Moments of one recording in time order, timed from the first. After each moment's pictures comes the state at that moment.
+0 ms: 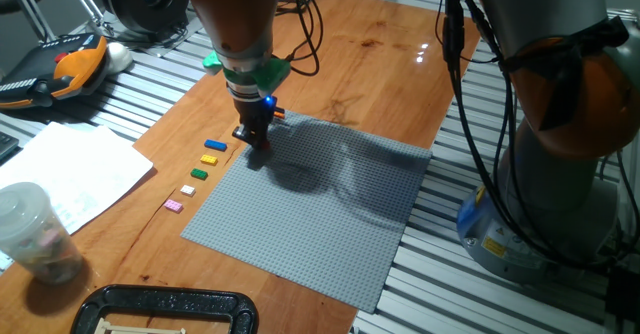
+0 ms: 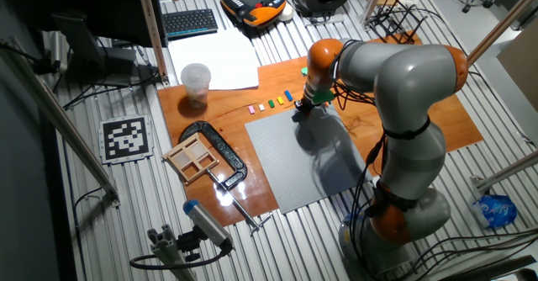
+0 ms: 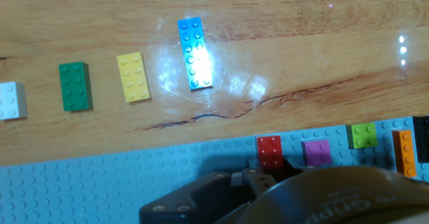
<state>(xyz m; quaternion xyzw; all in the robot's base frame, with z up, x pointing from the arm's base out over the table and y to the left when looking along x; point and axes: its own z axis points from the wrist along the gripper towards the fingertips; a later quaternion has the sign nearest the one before) 0.530 0.022 0.019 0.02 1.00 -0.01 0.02</state>
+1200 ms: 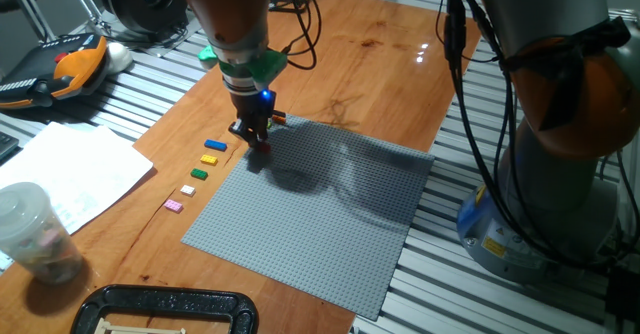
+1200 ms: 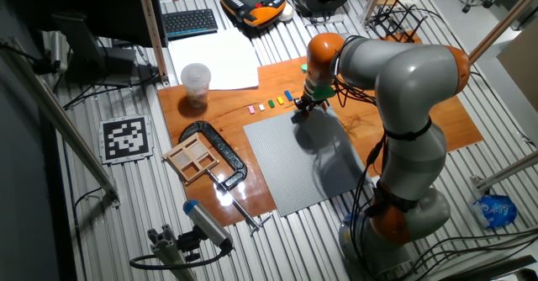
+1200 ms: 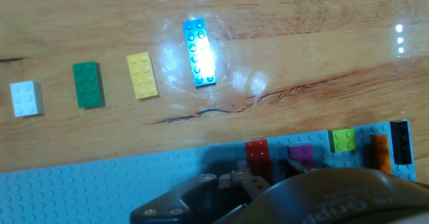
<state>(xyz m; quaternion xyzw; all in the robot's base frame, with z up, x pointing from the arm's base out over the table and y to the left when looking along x) 0.532 0.022 0.043 0.03 1.00 -0.02 0.01</state>
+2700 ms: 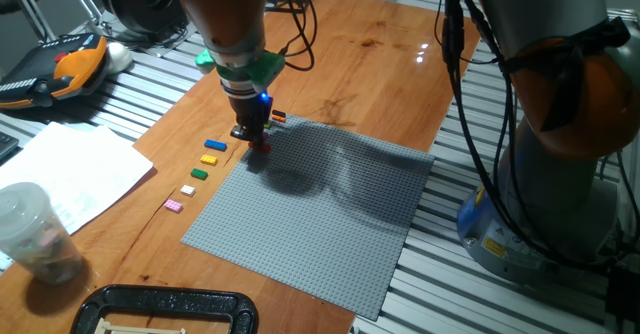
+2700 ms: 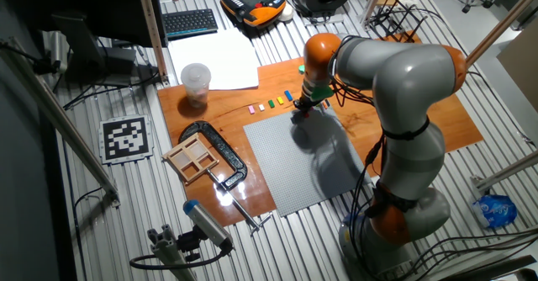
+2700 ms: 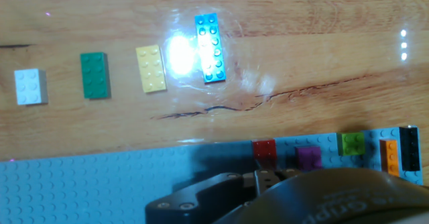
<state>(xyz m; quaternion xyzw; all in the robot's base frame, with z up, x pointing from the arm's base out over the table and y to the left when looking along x) 0.534 0.025 0.034 0.00 1.00 -0.02 0.00</state>
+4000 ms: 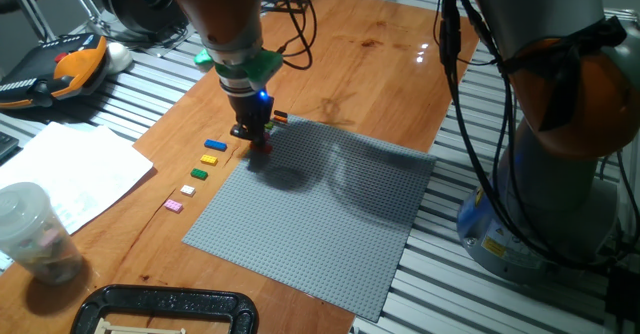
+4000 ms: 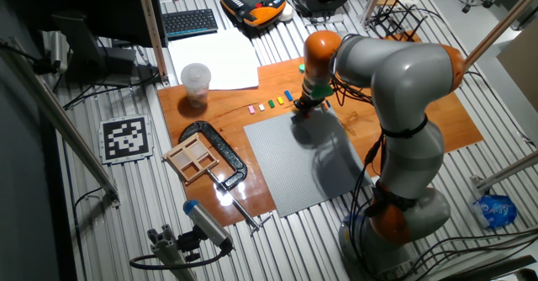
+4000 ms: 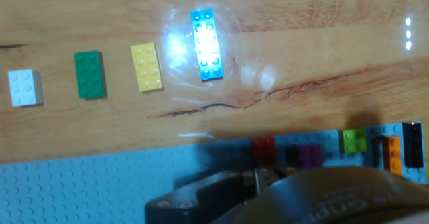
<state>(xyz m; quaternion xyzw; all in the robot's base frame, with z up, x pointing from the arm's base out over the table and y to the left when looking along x) 0.535 0.026 0.045 0.02 1.00 -0.02 -0.02</state>
